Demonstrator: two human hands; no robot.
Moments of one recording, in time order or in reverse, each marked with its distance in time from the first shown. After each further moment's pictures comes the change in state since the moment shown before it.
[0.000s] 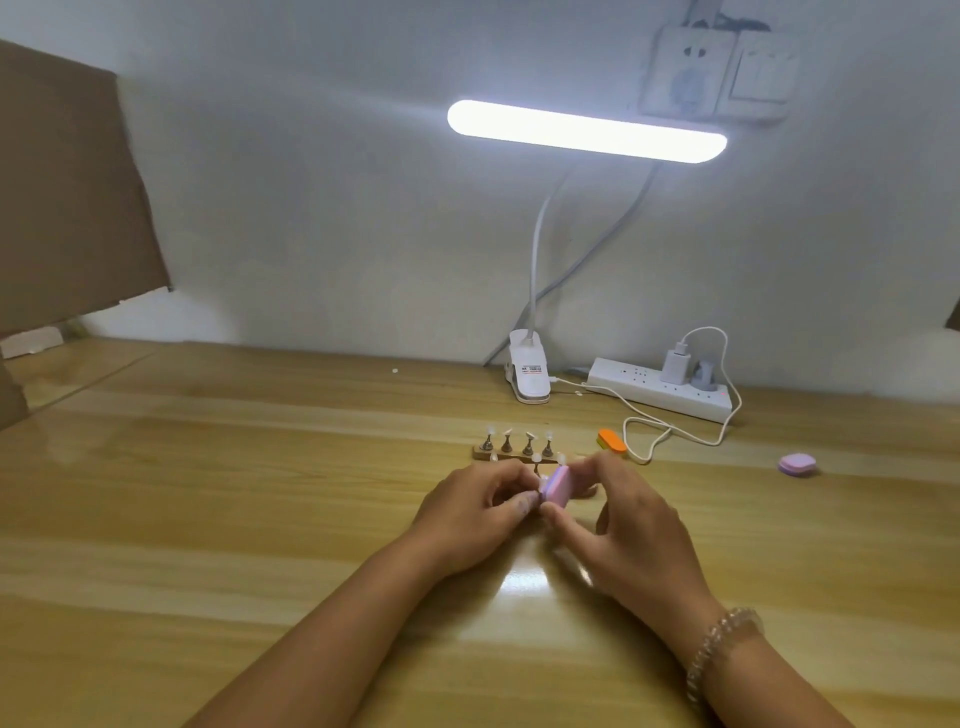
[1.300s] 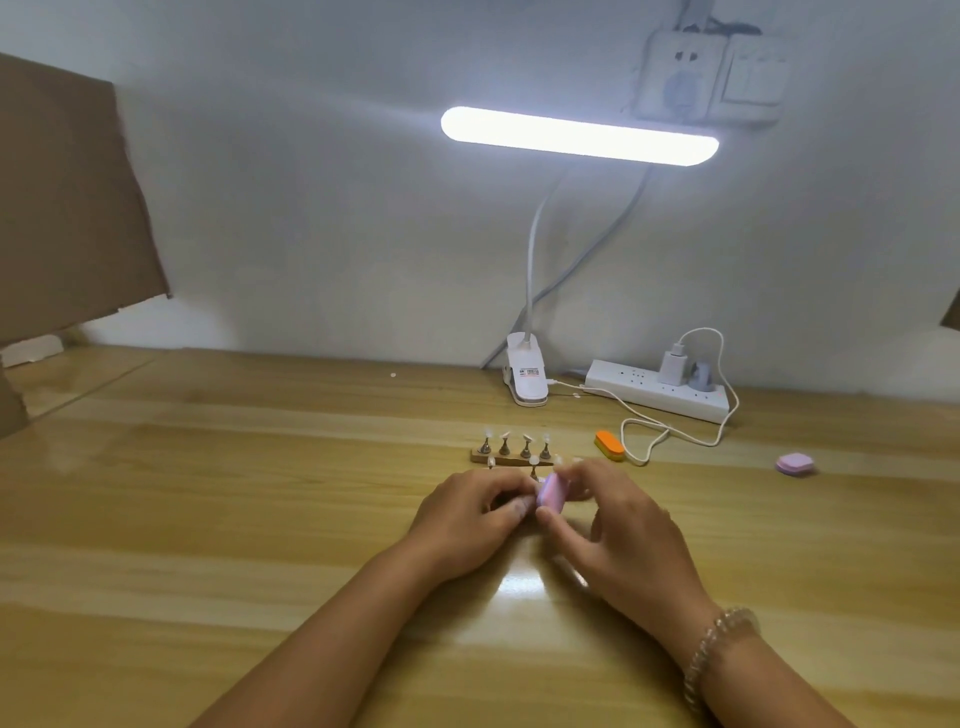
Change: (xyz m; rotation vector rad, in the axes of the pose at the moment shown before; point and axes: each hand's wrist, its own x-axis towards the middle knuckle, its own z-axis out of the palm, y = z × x) left_hand -0.001 0.003 -0.001 0.124 -0.010 0.007; right_hand 0.000 0.001 0.000 -0.026 -0.030 -0.037
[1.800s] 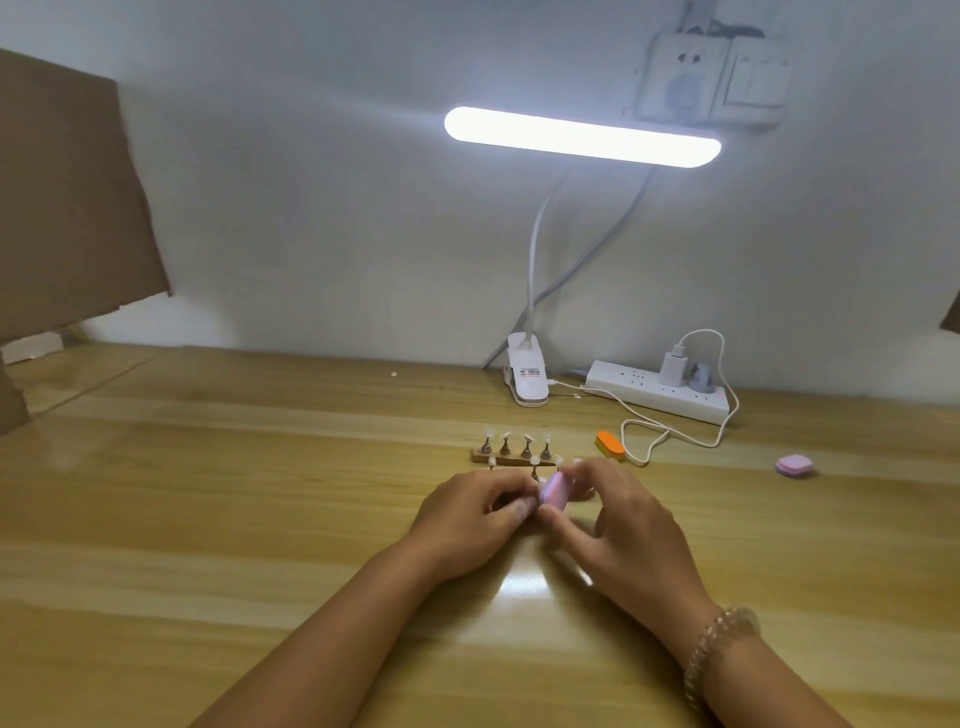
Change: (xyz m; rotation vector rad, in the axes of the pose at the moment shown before) left_hand 0.001 -0.002 0.000 0.026 -0.018 -0.011; right_hand 0.000 0.000 -0.001 0.021 0.004 0.023
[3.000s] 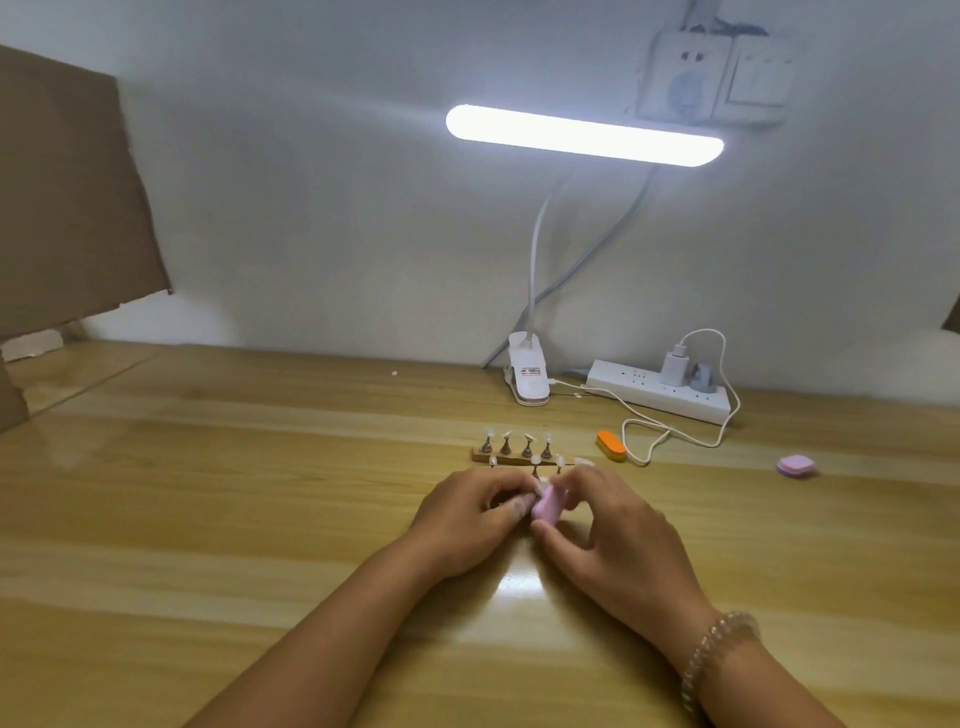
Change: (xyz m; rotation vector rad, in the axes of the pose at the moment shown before) left_hand 0.001 -0.003 0.000 -0.065 0.019 0.037; right_hand -0.002 -0.001 0.001 -0.081 -0.049 -0.002
